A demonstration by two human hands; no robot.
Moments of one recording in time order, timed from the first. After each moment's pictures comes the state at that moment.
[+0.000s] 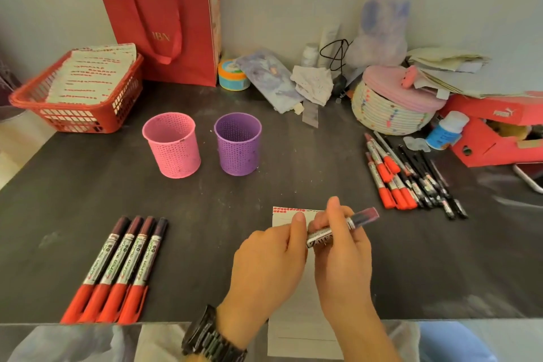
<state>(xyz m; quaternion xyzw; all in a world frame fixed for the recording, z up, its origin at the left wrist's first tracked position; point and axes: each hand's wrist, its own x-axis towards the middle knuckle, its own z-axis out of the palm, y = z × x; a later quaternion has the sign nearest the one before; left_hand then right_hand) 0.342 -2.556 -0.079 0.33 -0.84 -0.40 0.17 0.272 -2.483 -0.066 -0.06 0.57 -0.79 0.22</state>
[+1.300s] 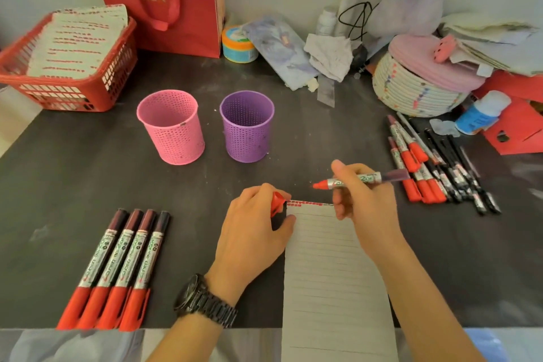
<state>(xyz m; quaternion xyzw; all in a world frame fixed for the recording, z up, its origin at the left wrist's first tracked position) 0.332 -2.625 -0.128 0.30 -0.89 -0.31 0.16 0.190 -2.511 -0.080 -0.17 0.69 -0.67 0.23</state>
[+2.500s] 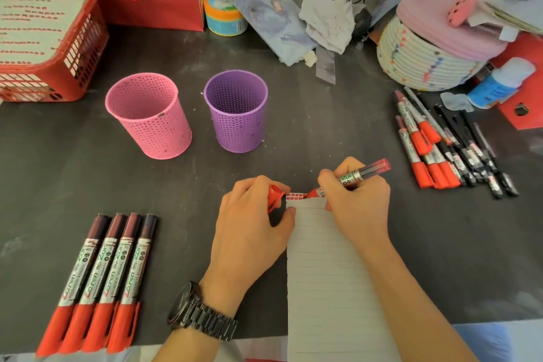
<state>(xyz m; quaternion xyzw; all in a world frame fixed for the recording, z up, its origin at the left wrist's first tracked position) 0.327 -2.627 -0.132 0.32 -0.88 -0.31 0.16 0.191 -2.527 -0.124 -0.20 0.82 -0.53 0.08</state>
